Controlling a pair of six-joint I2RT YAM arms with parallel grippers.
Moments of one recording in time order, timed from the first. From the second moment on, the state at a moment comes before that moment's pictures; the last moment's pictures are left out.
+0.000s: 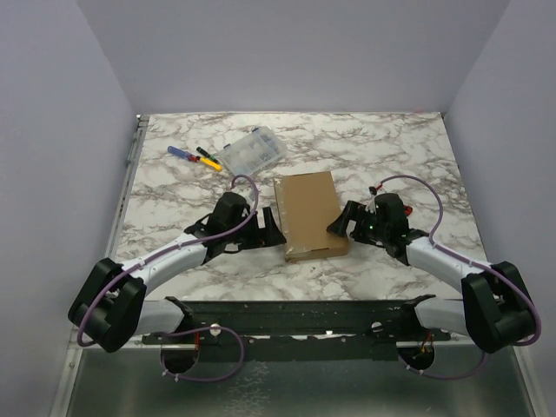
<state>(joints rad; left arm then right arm) -0.60 1.25 0.59 -0.06 0.32 -0.70 0.34 1.23 0.46 0.08 -0.23 0.60</state>
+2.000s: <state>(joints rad) -0.62 1.31 0.66 -0.23 0.06 -0.70 0.35 1.25 0.46 0.09 -0.15 0.66</state>
